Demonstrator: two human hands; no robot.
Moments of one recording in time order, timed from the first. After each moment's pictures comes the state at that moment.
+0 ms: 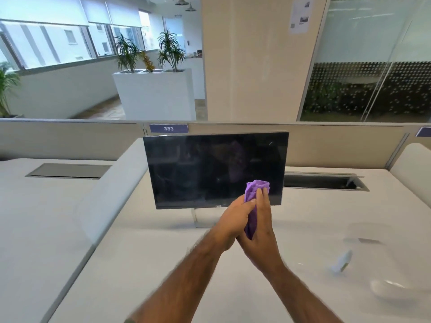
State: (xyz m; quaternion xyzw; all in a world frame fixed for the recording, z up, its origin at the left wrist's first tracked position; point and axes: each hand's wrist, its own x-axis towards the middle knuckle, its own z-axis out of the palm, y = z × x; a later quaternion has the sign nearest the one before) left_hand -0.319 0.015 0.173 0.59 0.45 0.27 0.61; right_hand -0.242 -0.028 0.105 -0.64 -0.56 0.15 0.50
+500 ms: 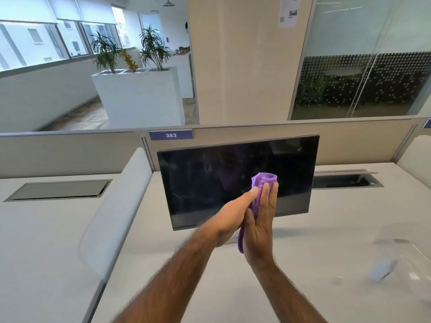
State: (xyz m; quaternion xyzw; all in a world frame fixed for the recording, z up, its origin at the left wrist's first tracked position) left_hand -0.416 0.107 0.209 0.63 0.37 0.19 0.66; right_hand -0.344 0.071 0.127 -0.55 -0.48 0.09 0.68
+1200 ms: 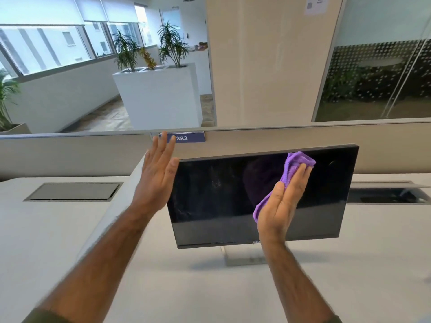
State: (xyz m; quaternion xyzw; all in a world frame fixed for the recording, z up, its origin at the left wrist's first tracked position) left_hand -0.527 0.282 0.220 0.81 0.46 0.35 0.08; right_hand -0.289 0.190 0.142 -0.57 -0.38 -0.02 0.73
